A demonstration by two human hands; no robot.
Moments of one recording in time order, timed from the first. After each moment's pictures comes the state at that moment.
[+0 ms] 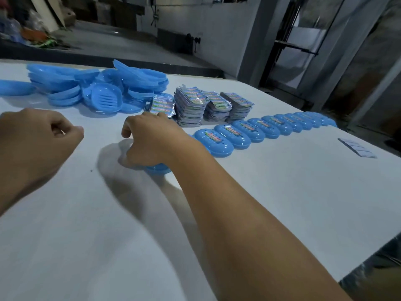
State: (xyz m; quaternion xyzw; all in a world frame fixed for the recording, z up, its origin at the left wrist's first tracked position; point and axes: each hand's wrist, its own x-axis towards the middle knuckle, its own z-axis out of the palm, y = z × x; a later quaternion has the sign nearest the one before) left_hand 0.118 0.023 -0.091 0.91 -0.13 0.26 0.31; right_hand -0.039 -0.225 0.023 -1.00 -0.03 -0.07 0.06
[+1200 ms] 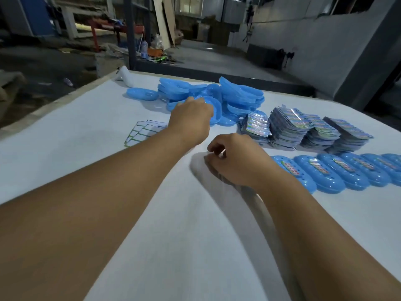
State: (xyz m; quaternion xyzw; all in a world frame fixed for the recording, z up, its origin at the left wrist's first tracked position) left_hand 0.084 -0.089 0.012 0.95 -0.17 0.24 0.04; right_hand -0.021 -0.210 0.006 -0.98 -0.07 -0.09 0.16
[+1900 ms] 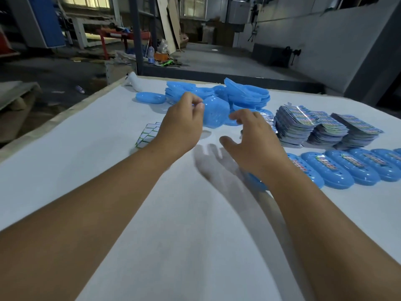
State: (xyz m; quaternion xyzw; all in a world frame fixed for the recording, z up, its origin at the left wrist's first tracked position) left_hand 0.031 -0.052 0.021 0.86 -0.14 0.22 0.44; right_hand -0.018 -0.218 0.011 -0.95 -0.03 -0.22 0.24
